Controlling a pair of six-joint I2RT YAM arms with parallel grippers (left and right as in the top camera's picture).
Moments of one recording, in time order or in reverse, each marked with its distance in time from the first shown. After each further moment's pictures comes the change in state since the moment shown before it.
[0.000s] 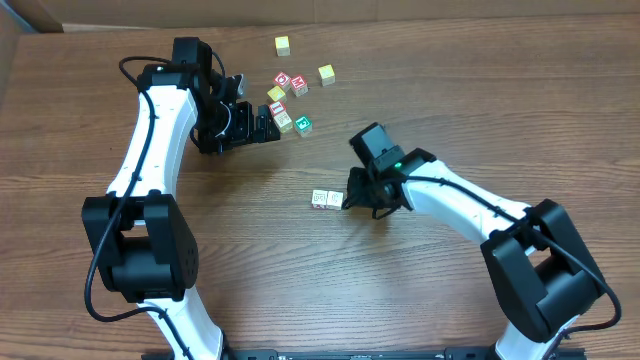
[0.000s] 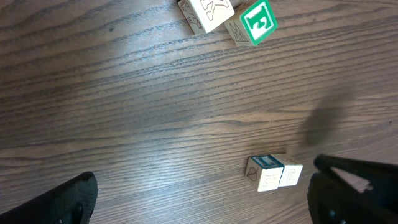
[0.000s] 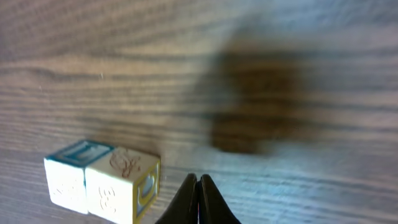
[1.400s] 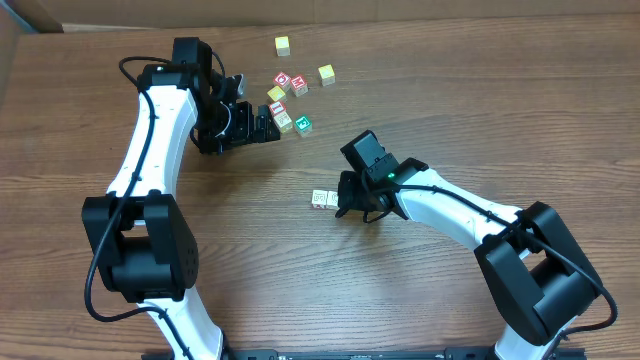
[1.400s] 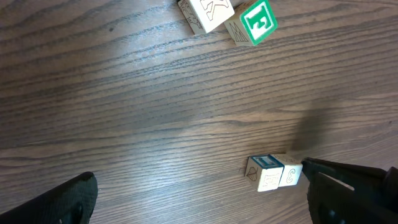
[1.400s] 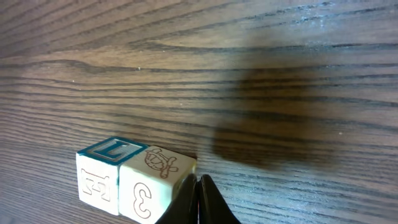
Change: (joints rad) left arm 0.000 0.000 0.000 0.000 0.000 0.000; right arm 0.037 0.000 -0.037 0.117 -0.009 0.028
